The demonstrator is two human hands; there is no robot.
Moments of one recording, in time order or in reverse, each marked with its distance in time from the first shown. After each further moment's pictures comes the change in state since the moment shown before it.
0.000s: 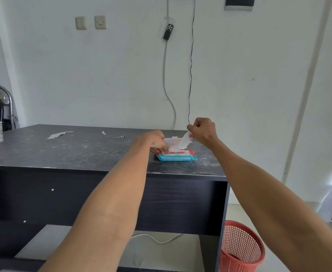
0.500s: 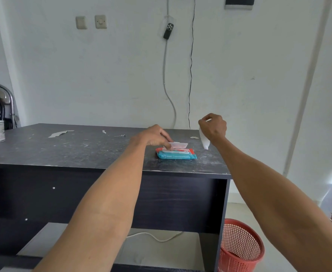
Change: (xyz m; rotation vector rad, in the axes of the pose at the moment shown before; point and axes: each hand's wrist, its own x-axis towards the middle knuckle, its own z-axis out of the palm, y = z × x) left_hand -0.003 -0.008 -0.006 -0.043 0.033 0.182; right_hand 0.002 0.001 -0.020 -0.008 0.204 0.150
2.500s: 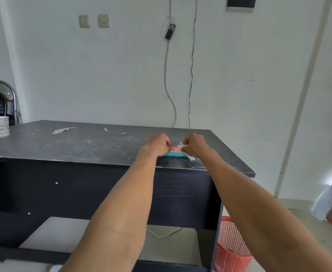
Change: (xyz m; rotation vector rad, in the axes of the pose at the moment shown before) left_hand -0.031 0.007 0.037 0.225 0.215 0.030; right_hand -0.058 0.001 0.025 -0.507 -0.437 -0.202
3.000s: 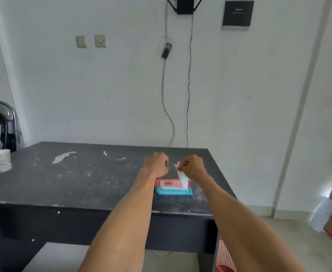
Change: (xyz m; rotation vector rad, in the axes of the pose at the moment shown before) left_hand 0.038 0.035 -0.072 0.147 -0.049 -0.057; right_hand 0.038 -0.019 -0.058 0.243 -0.005 0.105
